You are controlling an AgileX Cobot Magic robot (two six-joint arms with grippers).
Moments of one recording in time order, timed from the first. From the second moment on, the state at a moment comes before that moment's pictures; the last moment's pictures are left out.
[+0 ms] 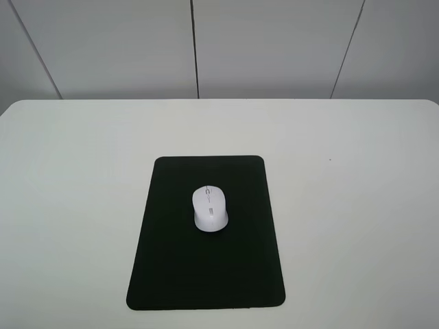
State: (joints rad) left arm -0.06 -0.01 -0.51 0.10 1.08 -0.12; right arm 0.19 0.53 -0.62 -0.09 0.90 0.27
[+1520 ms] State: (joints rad) left arm -0.06 -0.01 -0.51 0.10 1.08 -0.12; right arm 0.04 -0.01 -0.52 -0.12 1.07 0.13
